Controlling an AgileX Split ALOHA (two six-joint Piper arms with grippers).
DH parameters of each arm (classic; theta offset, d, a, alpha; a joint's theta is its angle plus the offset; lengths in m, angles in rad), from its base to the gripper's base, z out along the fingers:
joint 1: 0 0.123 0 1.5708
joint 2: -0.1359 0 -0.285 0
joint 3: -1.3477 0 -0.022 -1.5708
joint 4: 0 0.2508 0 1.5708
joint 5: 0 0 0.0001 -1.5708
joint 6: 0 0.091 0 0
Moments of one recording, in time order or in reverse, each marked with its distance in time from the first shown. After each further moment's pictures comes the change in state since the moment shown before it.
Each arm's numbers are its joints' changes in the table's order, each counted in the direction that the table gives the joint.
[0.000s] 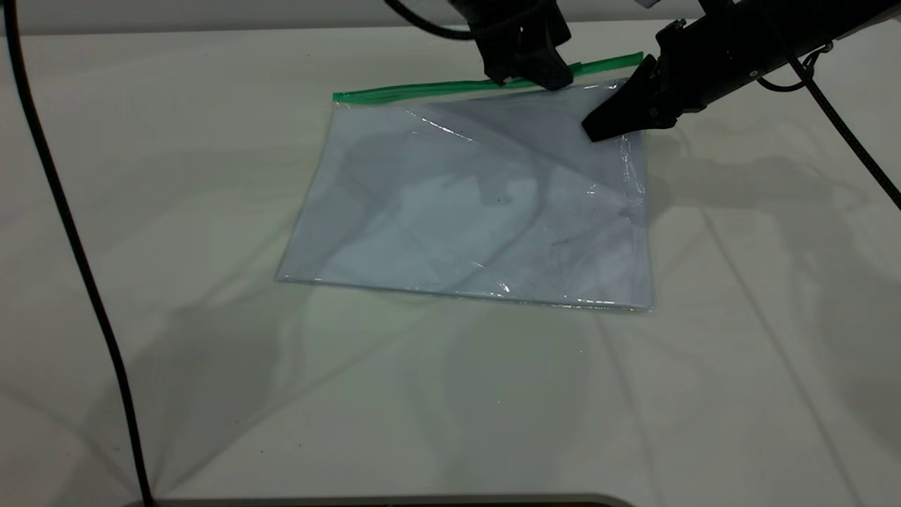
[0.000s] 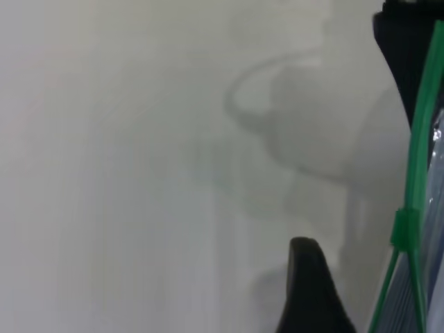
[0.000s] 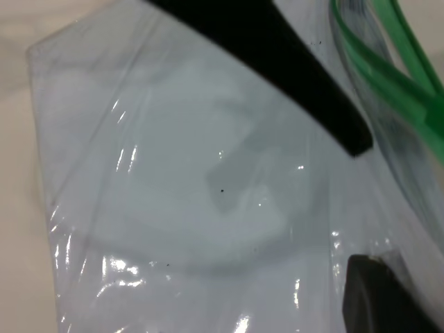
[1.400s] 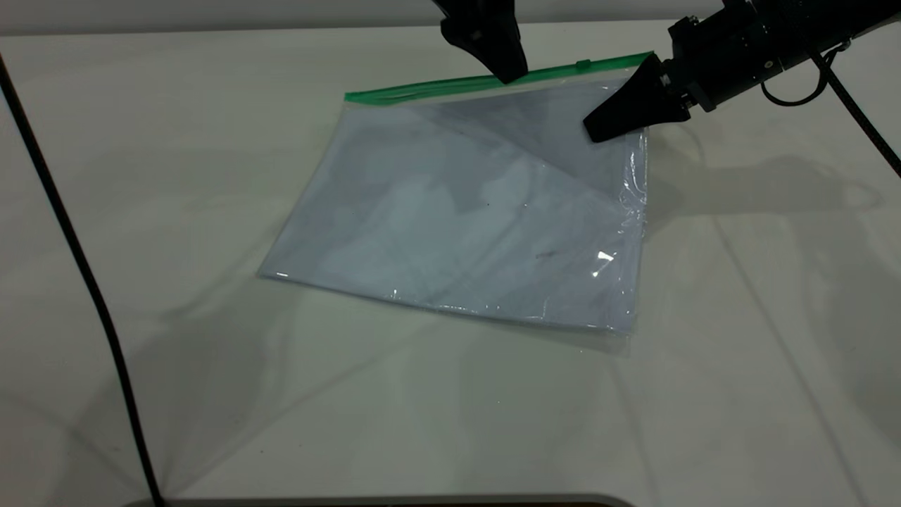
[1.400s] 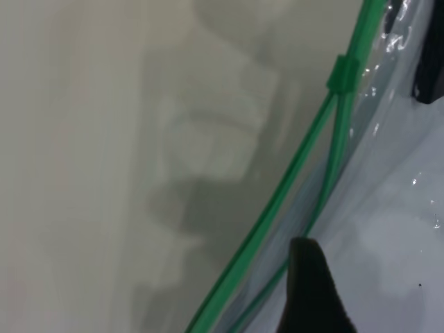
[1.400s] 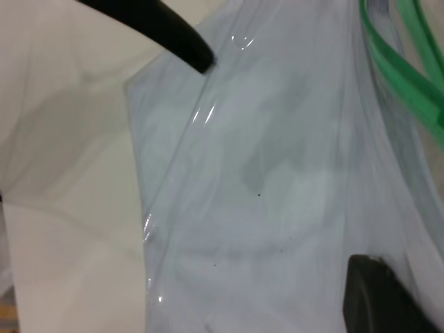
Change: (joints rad) left arm 0.002 0.105 -0.001 0.285 -0.254 -0.434; right arm -0.026 0.000 0.002 -0.030 -0.174 0.228
